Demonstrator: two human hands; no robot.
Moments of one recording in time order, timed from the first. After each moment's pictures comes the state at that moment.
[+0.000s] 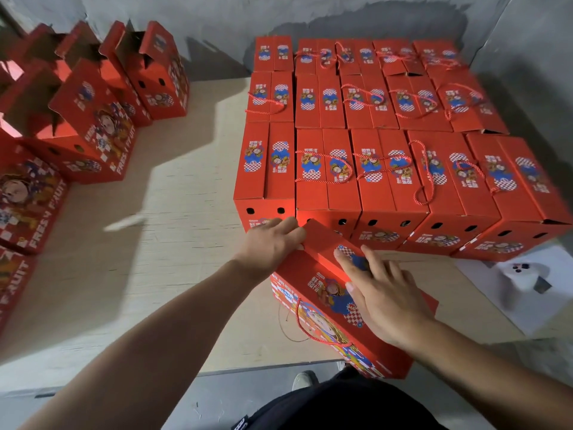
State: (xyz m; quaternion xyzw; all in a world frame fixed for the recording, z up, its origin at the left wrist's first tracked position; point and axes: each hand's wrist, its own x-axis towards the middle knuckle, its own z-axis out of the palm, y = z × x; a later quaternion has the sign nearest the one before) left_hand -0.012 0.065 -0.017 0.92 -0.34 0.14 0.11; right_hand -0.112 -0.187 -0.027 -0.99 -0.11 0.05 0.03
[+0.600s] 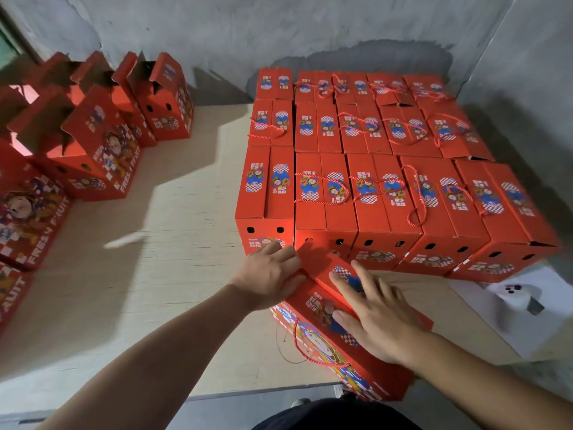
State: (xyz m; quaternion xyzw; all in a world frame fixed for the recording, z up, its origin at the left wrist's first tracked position) left_hand -0.022 0.076 -0.035 0.90 -0.38 0.16 0.12; right_hand -0.111 -0.186 -0.024 -0.98 -0.14 0.12 0.03
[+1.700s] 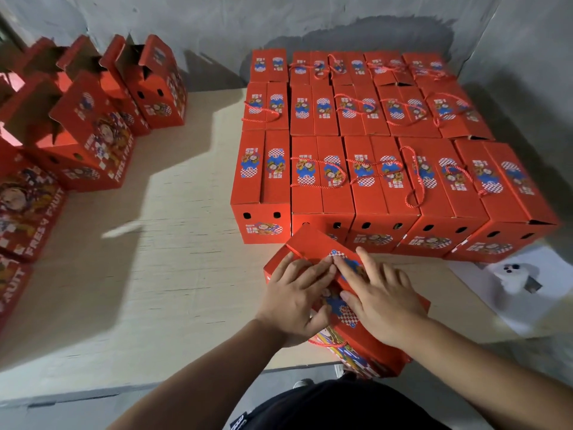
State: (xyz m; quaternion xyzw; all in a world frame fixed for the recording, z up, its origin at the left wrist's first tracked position) left_hand -0.098 0.028 -0.059 0.92 -0.34 0.10 0.17; right_hand -0.117 -0.196 -0.041 -0.99 -0.10 0.06 -0.02
